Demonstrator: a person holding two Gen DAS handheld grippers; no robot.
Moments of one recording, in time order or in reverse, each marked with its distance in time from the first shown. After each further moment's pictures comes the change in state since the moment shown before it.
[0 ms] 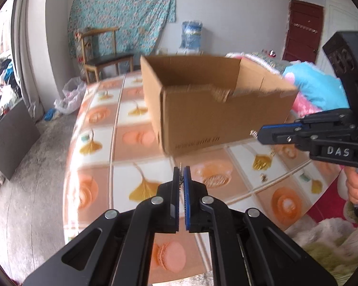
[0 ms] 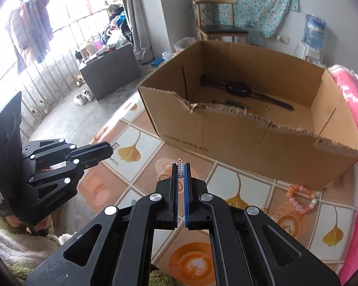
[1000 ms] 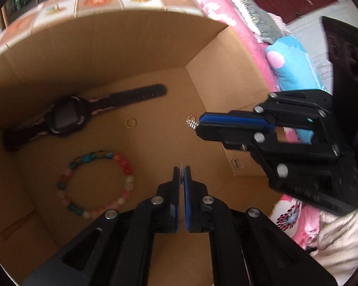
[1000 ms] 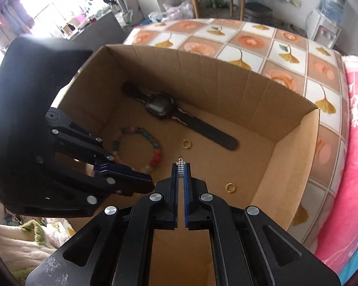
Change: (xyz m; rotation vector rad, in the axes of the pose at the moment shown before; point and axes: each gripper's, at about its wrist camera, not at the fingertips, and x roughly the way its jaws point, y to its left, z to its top) left arm 0.257 -0.059 0.192 -0.103 0.717 -0.476; right arm 0.088 -0.176 0.137 -0.017 0.380 0.042
